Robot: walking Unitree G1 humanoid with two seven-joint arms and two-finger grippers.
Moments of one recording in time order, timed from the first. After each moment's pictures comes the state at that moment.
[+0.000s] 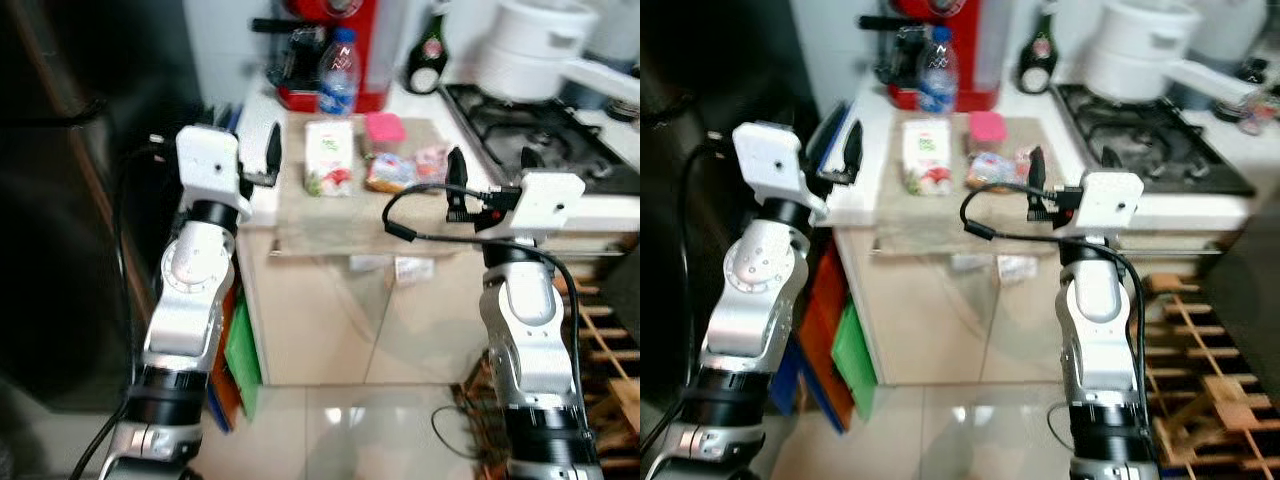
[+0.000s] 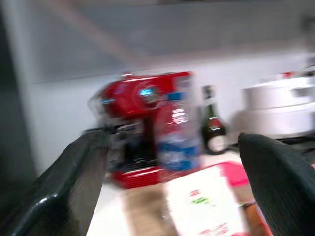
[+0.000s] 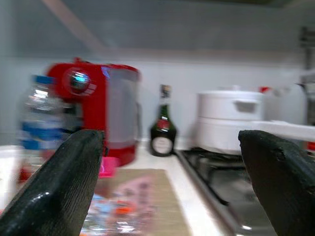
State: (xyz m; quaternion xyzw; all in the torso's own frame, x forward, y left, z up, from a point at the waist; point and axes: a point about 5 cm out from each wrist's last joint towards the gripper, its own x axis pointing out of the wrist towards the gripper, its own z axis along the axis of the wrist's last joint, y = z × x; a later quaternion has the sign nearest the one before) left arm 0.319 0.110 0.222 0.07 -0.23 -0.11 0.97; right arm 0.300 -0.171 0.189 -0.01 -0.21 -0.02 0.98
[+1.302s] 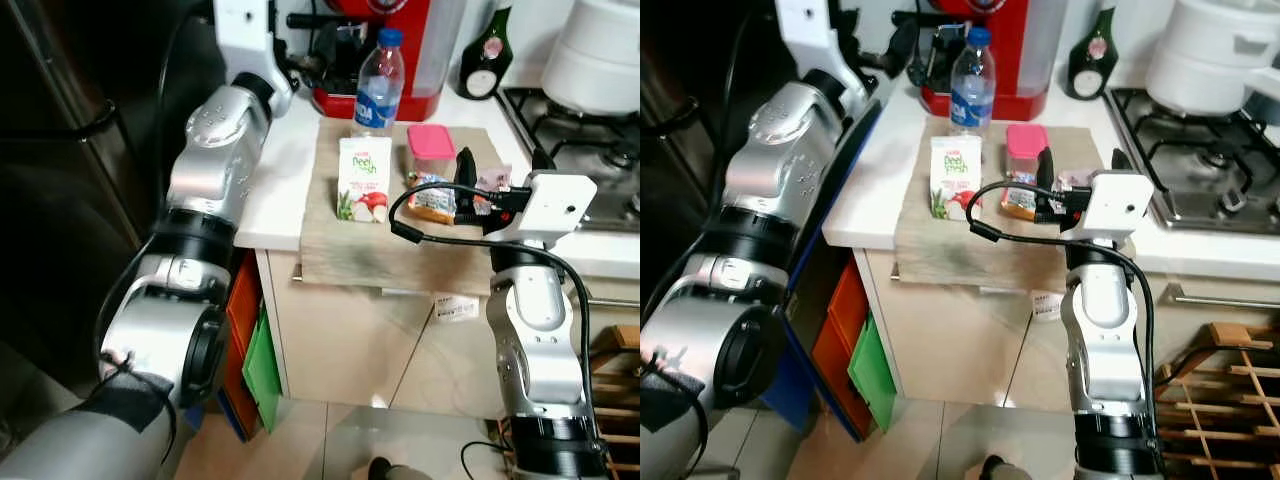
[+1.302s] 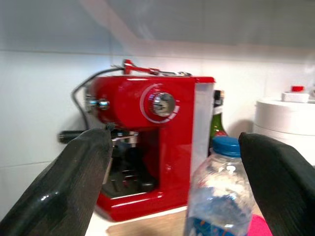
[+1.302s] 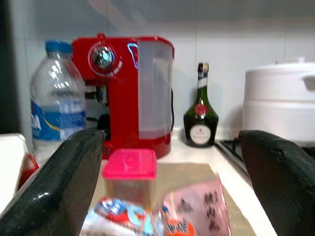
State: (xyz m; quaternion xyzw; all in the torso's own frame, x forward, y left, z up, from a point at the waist) left arm 0.406 0.088 0.308 -0.03 -0.16 -0.22 0.96; right arm 0.290 -0.170 0.185 -0.01 -0.19 -0.02 0.98
